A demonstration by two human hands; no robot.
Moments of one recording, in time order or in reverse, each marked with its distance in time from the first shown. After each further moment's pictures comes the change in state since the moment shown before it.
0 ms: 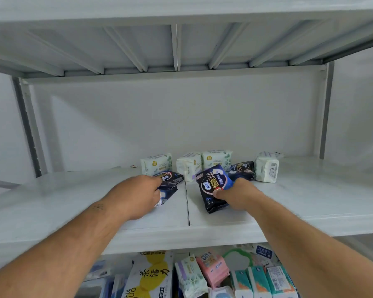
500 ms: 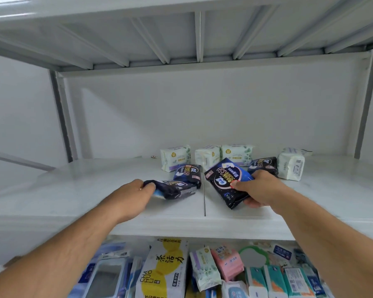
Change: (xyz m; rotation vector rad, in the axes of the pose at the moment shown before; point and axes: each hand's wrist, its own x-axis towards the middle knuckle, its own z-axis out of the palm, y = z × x) left_hand -0.047 -0.032 0.014 -0.574 -0.117 -0.499; right_hand 0.004 0.005 -0.004 0.278 -0.061 -0.032
